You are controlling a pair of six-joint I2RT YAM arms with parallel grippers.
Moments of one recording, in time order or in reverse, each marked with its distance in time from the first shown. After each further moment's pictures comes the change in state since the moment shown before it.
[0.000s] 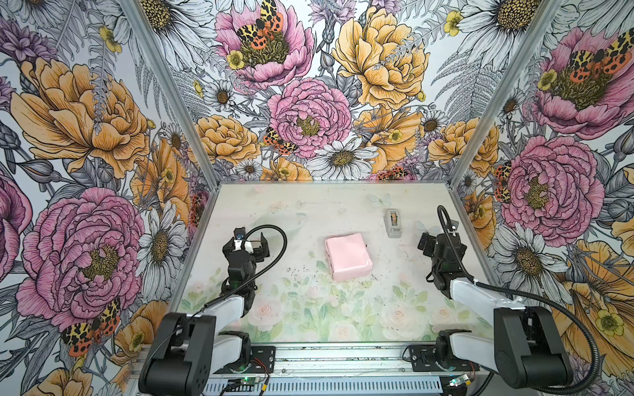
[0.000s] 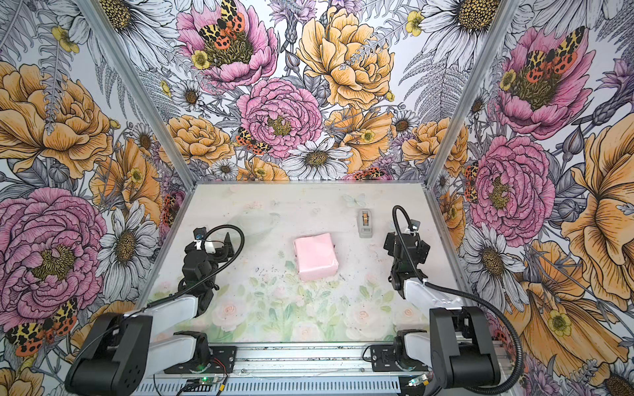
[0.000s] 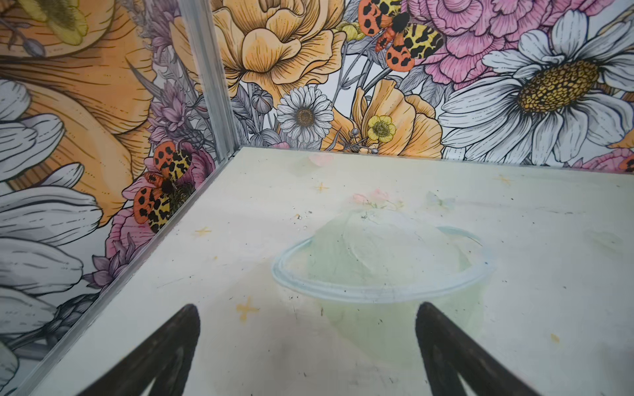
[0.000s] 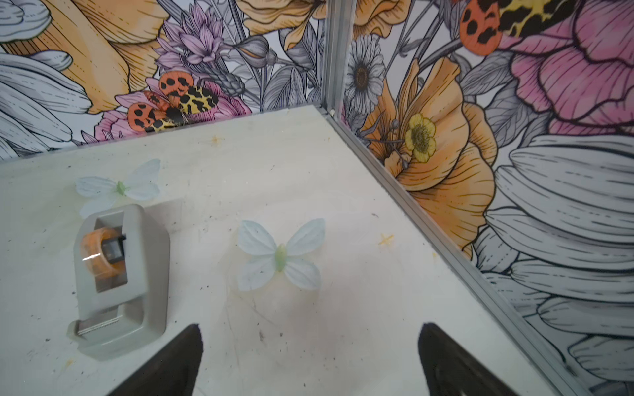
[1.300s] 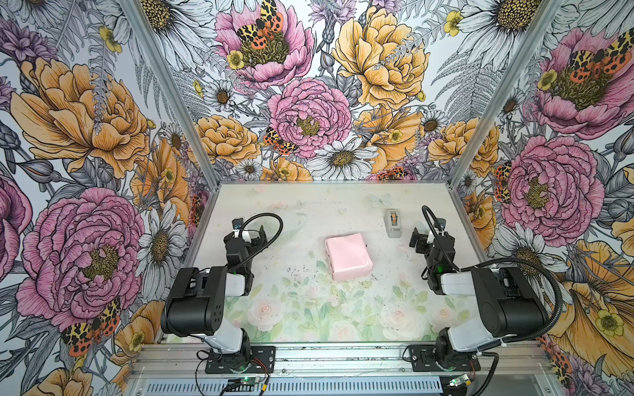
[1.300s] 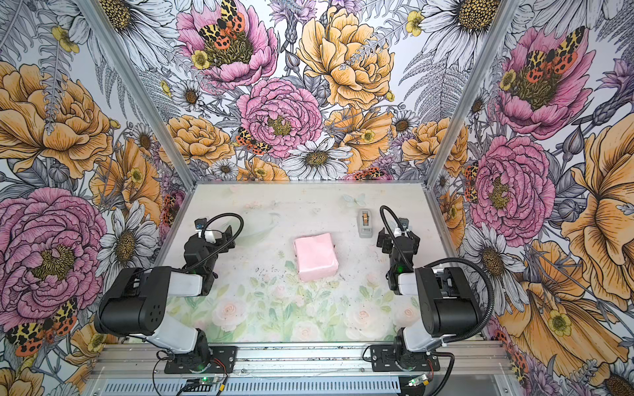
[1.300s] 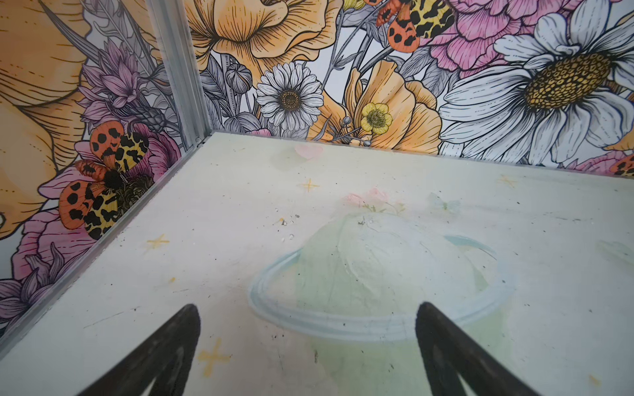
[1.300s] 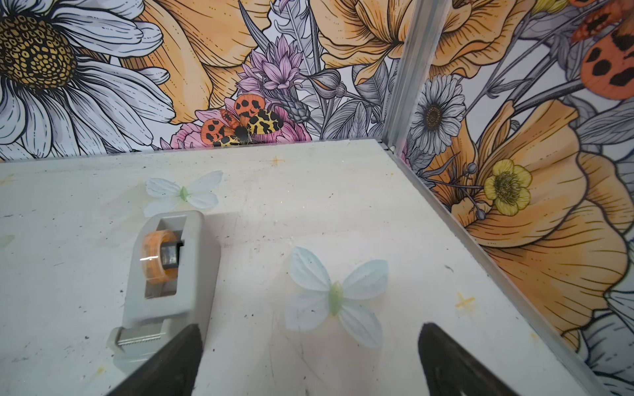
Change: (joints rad) left arm 0.129 0.276 0.146 0.093 0.177 -0.070; right arm -0.014 0.267 -0.023 0.426 -0.195 -0.117
